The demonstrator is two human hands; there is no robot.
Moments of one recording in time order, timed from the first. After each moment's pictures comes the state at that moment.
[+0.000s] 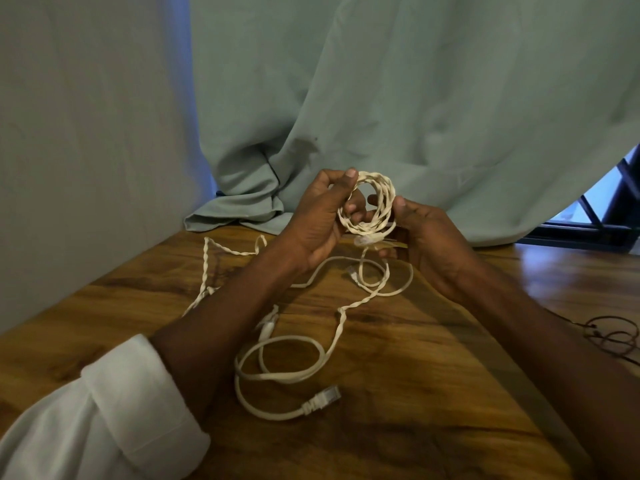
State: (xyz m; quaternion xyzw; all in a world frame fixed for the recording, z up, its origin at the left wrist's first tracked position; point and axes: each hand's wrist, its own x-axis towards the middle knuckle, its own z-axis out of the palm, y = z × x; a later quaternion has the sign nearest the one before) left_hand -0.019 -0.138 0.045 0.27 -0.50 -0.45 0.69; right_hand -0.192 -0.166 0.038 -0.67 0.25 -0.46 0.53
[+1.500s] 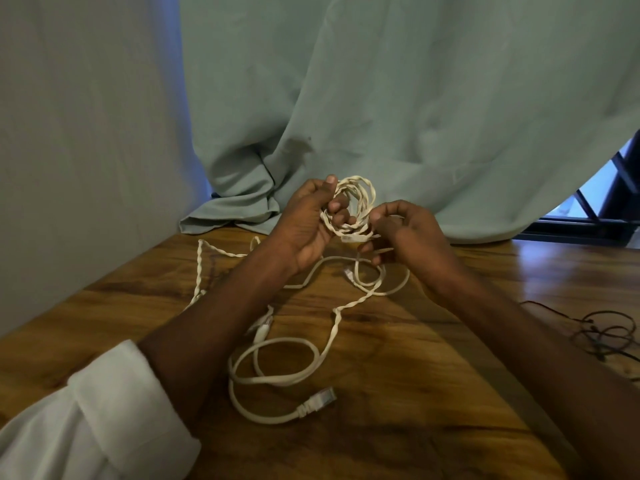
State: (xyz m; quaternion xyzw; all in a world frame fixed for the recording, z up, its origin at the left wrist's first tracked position) left_hand -0.011 -0.147 0.043 0.27 -0.46 -0.47 0.70; right_hand -0.181 -0.156 0.036 -0.68 0.34 -0.48 0.44
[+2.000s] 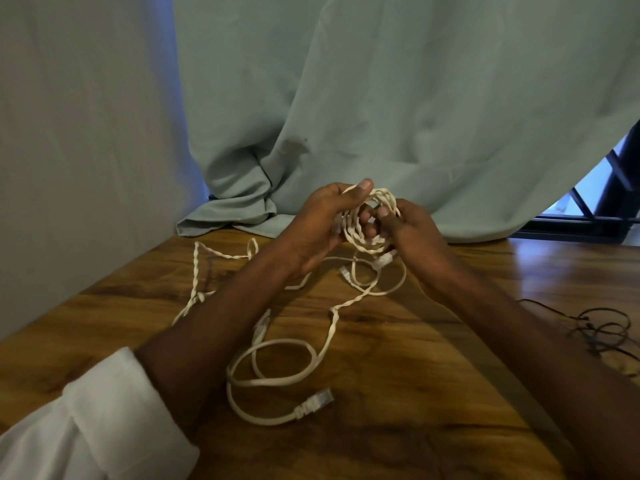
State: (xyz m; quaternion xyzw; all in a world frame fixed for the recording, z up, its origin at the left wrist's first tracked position) left_hand -0.027 -0.129 0.048 0.32 -0.56 -0.46 0.61; right_hand -0.186 -0.169 0.033 -0.70 0.32 -0.50 0.40
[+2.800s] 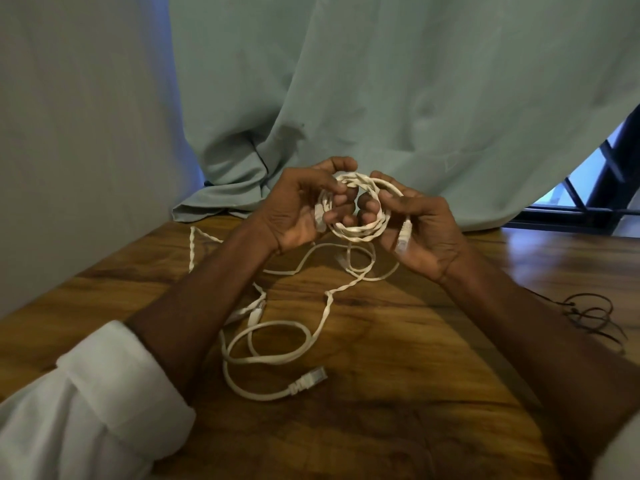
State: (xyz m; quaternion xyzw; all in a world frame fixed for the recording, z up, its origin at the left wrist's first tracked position) left_hand -0.004 -0.119 0.057 0.22 -0.54 -0.58 0.57; right_hand -0.199 -0.171 0.040 -0.52 0.01 -0.37 0.77
